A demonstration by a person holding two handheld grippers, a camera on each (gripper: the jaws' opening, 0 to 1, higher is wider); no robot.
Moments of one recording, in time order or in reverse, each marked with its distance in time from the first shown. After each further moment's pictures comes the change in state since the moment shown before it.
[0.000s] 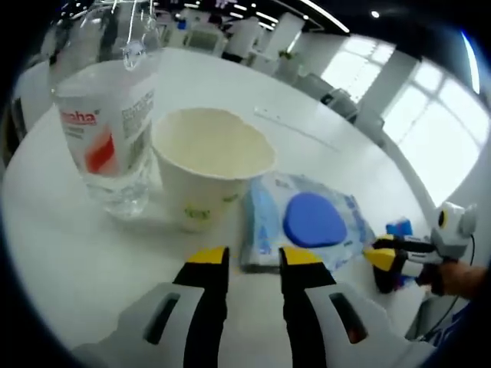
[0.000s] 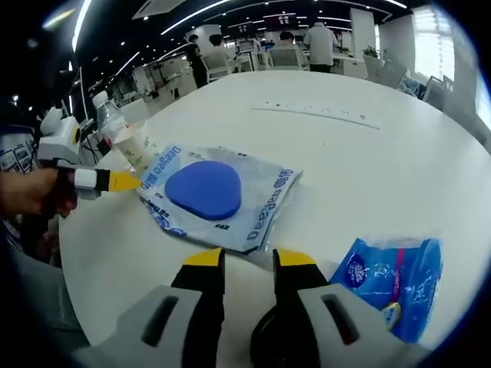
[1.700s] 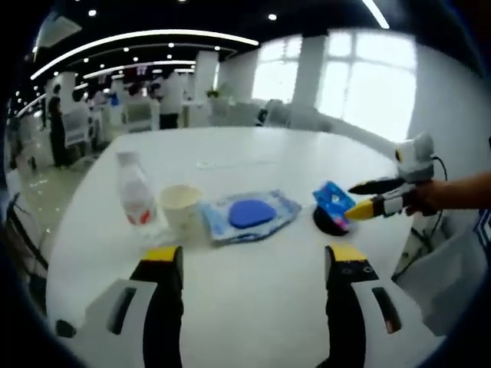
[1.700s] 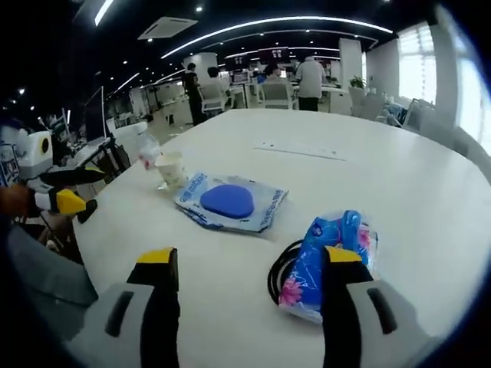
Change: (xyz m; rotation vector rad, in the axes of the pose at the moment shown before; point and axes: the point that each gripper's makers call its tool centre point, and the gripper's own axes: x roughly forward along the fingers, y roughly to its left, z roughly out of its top) left arm -0.167 -0.054 -0.012 0.470 -0.210 -0.155; right arm -0.121 0.027 0.001 -0.016 -0.180 -0.081
